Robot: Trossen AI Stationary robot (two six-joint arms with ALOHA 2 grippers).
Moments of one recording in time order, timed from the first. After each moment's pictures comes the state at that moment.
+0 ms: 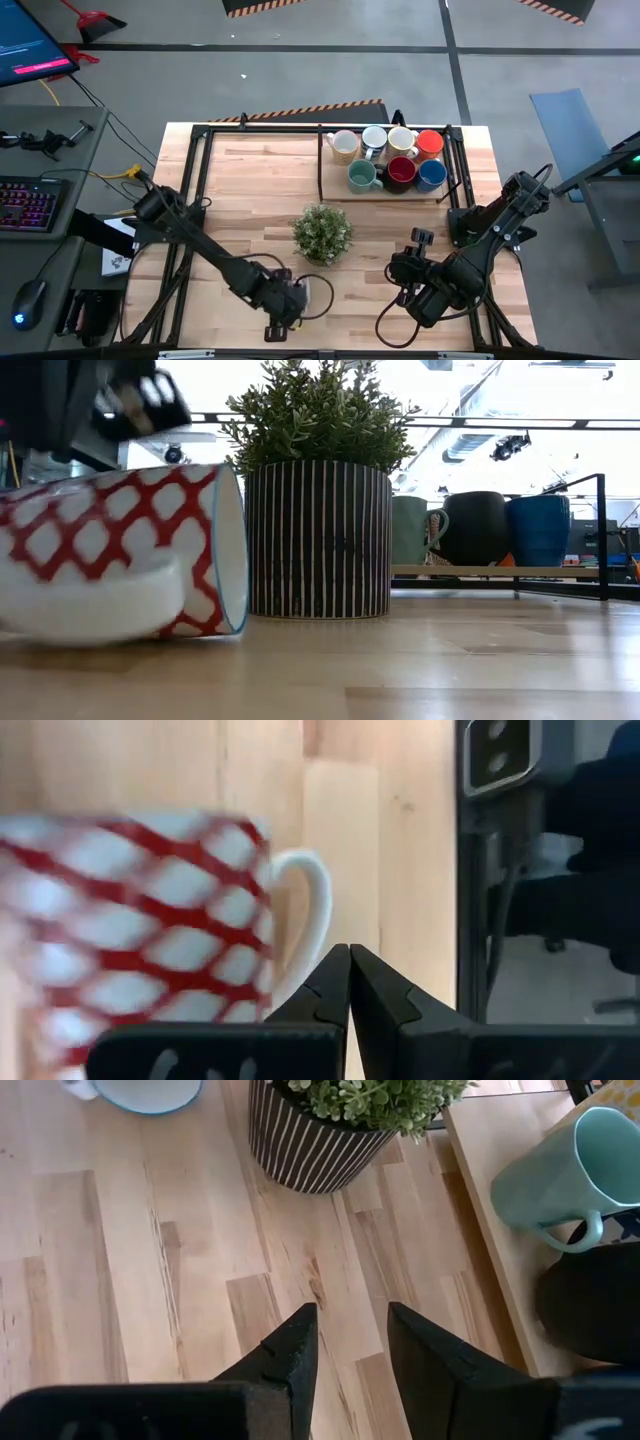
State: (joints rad) left arm -0.62 1.88 1.37 -0.61 -0.01 -0.64; right arm 0.79 1.62 1.52 -1.36 0.60 0.94
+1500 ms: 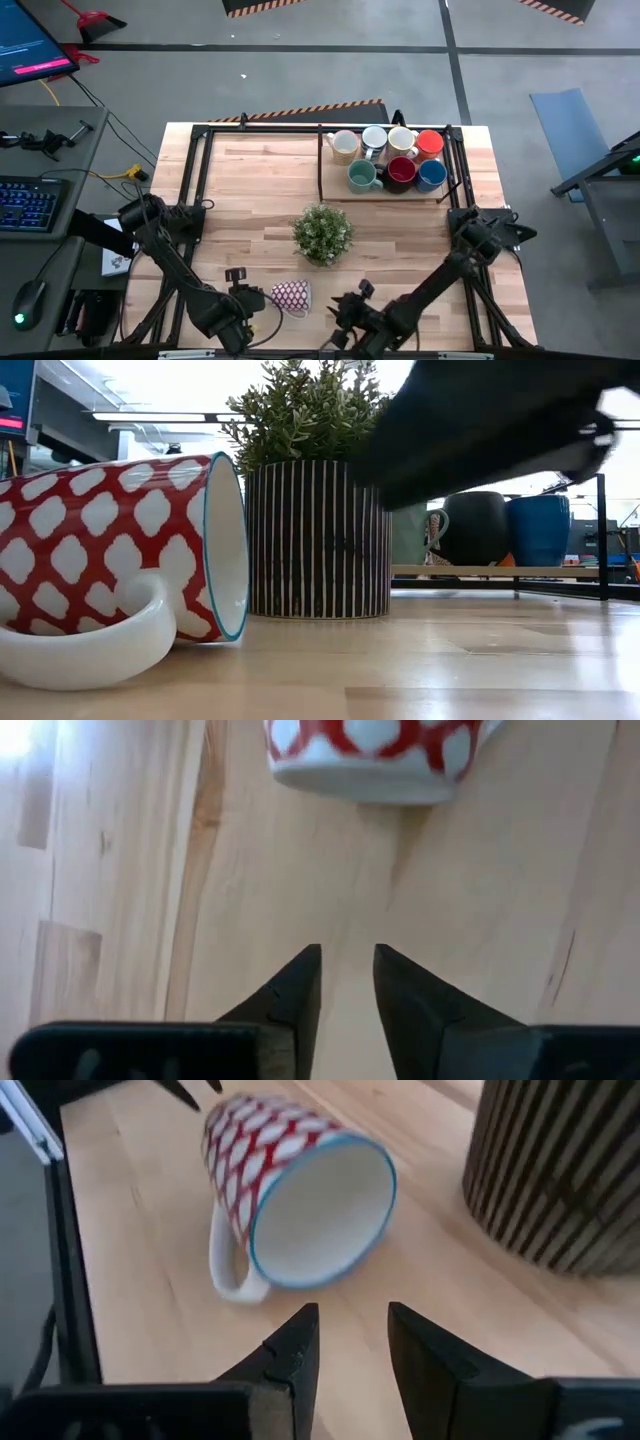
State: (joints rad) left arm -0.92 1.86 1.27 -0.98 -0.35 -1.07; right arm 0.77 2.16 1.52 -0.41 0.83 1.14
